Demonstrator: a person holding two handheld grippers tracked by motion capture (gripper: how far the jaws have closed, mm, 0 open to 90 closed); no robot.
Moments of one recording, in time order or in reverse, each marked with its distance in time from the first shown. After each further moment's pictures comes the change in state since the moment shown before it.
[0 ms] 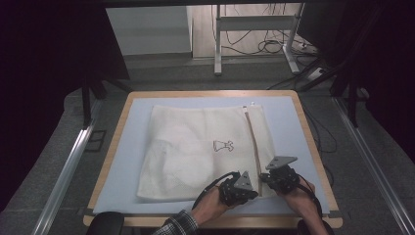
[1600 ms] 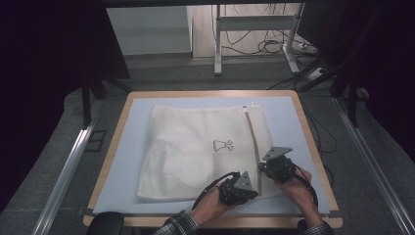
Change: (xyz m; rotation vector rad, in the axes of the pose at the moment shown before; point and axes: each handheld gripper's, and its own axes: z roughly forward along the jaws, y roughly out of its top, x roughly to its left) left arm -0.001 0.000 0.000 -0.004 0.005 -0.003; right arm -0.021 0.018 0.016 -0.010 -0.058 -0.057
